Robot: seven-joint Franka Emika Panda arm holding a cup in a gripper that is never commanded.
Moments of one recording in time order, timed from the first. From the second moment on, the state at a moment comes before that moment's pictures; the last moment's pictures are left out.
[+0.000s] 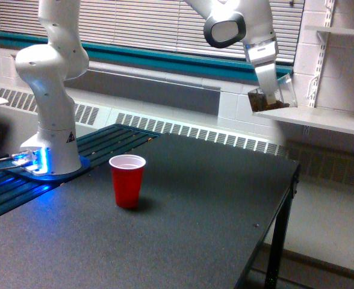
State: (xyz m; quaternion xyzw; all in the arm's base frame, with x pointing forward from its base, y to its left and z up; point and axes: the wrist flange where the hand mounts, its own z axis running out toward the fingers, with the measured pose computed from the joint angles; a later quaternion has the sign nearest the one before) arm 0.581 0.174 0.403 -0.95 0.24 -0.13 0.13
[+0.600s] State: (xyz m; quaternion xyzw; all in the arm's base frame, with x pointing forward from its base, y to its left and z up) arm 0.554 -0.021 0.450 -0.90 0.39 -0.19 0.10
